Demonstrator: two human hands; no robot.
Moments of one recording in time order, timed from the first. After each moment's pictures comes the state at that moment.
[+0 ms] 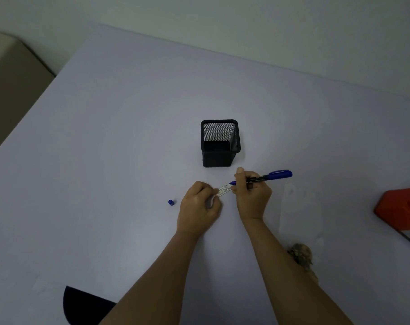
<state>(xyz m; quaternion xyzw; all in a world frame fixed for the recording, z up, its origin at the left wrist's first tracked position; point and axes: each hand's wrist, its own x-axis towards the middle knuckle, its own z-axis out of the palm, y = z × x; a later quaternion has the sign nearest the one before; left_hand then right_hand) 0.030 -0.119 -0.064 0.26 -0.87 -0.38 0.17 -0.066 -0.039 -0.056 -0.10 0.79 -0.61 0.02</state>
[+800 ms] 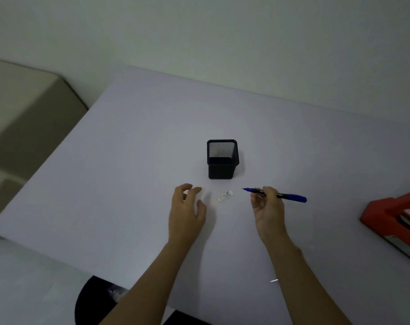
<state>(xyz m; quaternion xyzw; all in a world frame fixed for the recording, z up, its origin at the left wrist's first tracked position) 0.068 -0.128 -0.005 0.34 -0.86 -0.31 0.22 -0.057 -0.006 0.032 0.21 0.49 -0.81 0.24</state>
